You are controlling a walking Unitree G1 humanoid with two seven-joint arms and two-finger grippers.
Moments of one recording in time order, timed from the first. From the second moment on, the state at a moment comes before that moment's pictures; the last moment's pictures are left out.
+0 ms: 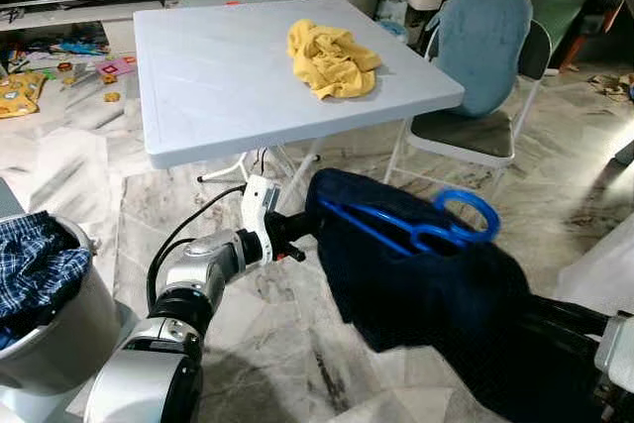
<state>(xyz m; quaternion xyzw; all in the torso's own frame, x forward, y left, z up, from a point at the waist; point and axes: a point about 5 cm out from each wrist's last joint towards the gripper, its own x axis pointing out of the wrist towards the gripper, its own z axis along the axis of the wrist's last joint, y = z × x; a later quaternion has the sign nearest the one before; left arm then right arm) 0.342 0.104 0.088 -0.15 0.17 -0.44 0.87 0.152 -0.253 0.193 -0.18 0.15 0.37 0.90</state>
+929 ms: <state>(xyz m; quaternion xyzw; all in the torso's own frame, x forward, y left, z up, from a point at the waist) 0.351 0.103 0.083 -0.02 0.13 -0.34 0.93 0.133 -0.255 0.212 -0.19 0.16 0.40 0.88</state>
